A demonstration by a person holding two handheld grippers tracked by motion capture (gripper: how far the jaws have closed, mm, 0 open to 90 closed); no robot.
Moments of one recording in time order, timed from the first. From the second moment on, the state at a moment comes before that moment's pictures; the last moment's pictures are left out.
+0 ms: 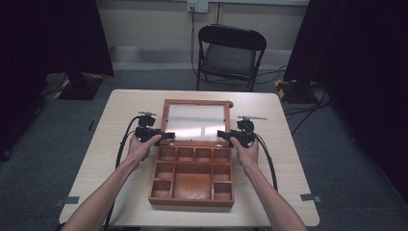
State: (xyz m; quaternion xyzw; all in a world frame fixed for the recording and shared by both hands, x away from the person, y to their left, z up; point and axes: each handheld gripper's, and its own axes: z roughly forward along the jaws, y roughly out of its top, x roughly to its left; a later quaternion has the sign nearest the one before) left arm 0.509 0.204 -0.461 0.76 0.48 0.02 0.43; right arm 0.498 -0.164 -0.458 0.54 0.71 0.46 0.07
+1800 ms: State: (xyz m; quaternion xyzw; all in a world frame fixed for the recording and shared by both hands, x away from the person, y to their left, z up) left arm 0.476 0.221 -0.418 0.76 0.43 0.08 0.48; right arm 0.470 -0.170 -0.415 0.50 0.70 0.50 0.08
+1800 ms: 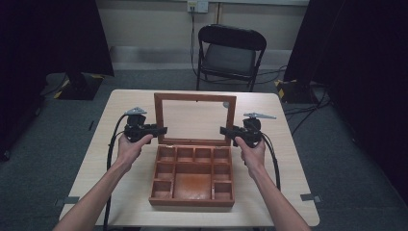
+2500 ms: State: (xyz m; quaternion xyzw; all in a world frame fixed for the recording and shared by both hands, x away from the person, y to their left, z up) left arm 0.474 0.223 -0.405 0.75 0.42 0.08 0.51; right arm 0.462 -0.174 -0.407 0.48 0.72 0.50 0.09
